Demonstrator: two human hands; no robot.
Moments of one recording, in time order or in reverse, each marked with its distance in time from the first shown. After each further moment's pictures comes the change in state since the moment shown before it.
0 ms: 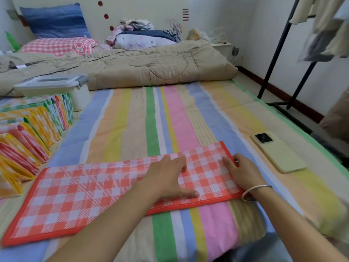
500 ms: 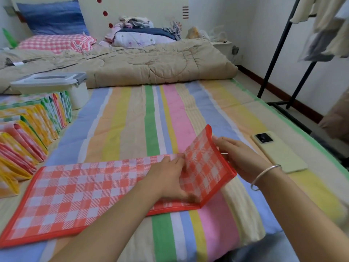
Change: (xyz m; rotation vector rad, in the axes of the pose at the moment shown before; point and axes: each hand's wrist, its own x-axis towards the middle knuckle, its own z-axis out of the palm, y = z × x) left_hand 0.002 0.001 0.005 -0.005 0.011 0.024; right_hand -0.010 -0.063 -0.032 0.731 -0.444 0.003
